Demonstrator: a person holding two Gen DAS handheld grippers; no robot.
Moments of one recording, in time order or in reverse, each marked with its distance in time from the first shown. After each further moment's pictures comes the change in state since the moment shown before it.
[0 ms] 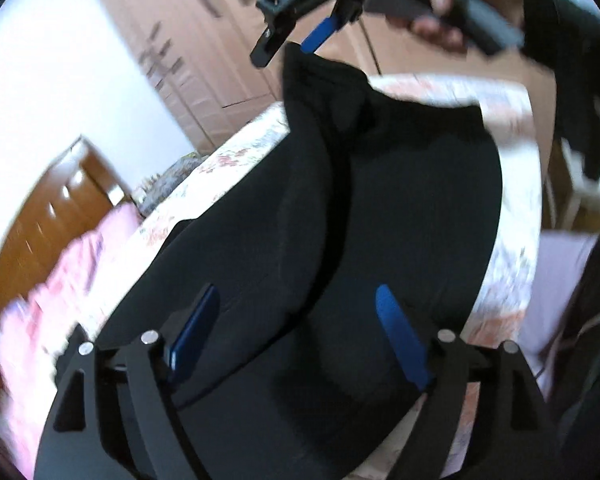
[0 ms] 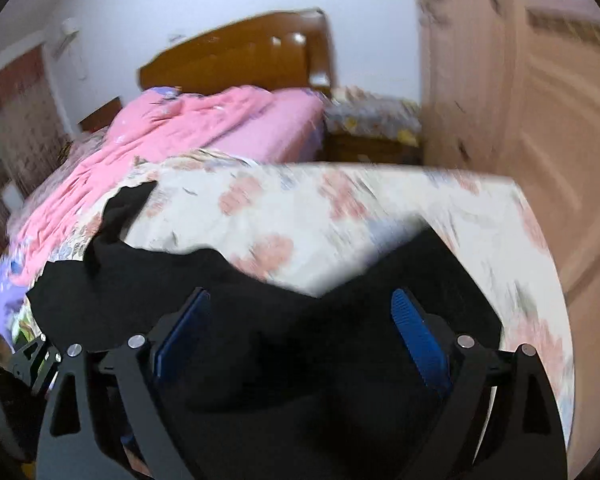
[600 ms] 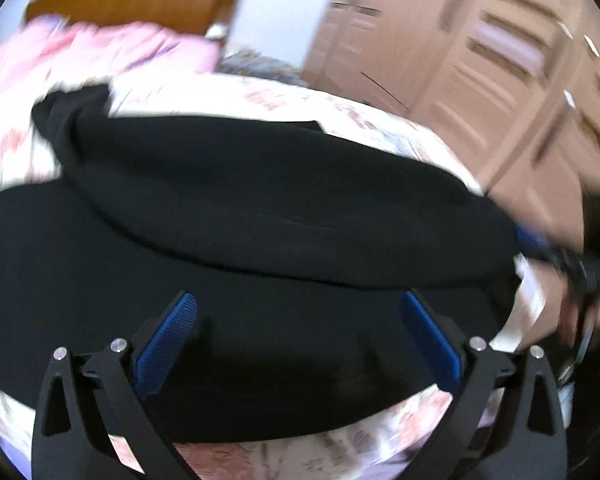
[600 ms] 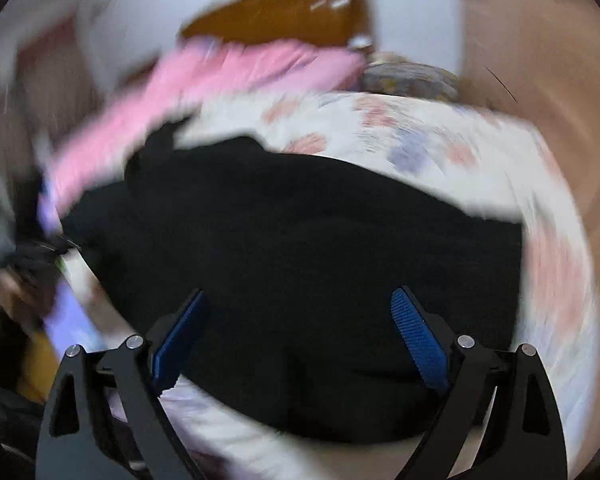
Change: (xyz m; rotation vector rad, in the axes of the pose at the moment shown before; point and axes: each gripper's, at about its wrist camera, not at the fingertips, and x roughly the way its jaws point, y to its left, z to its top) left arm -0.013 0.092 -0.071 -0.931 0.098 -0.084; right arm -0.057 -0.036 -0.143 0.077 0.103 0.143
